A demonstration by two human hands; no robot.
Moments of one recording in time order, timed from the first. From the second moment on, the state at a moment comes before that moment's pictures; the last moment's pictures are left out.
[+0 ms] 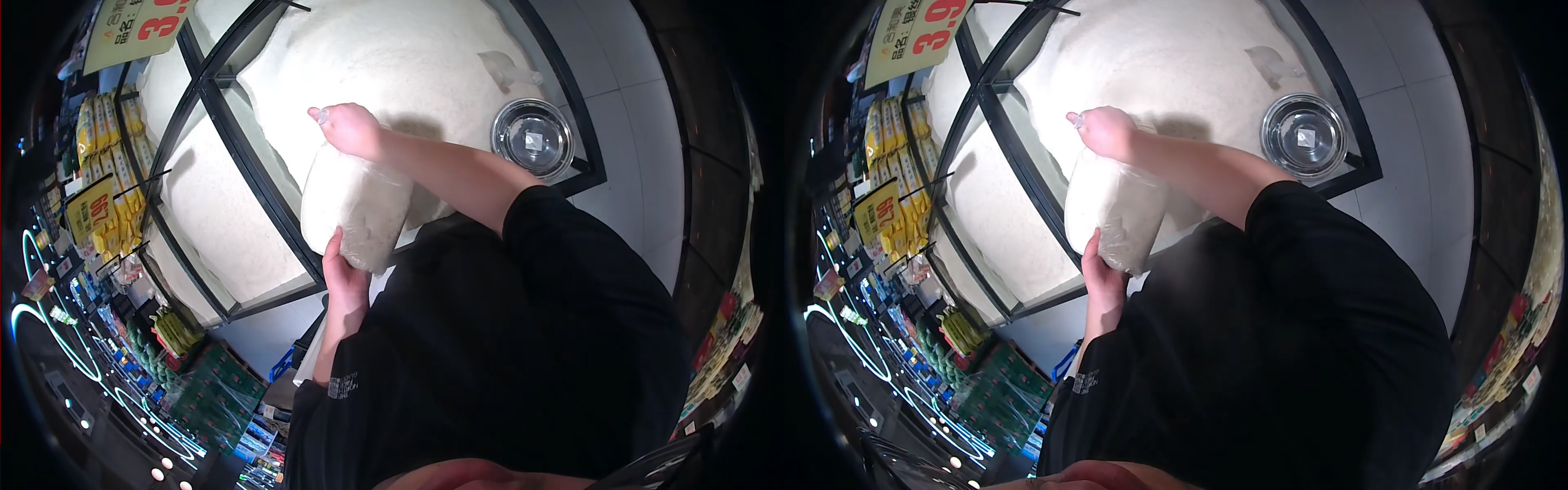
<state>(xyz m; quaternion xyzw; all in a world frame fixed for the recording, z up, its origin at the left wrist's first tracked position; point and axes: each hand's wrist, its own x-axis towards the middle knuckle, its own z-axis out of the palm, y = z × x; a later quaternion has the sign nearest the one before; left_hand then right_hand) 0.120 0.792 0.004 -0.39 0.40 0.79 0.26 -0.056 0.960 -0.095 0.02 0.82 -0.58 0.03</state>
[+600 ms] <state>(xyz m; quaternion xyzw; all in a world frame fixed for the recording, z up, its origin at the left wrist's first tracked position) 0.116 0.785 0.010 -0.37 0.46 0.78 0.23 -0.069 0.958 -0.099 0.04 0.81 -0.58 0.03</state>
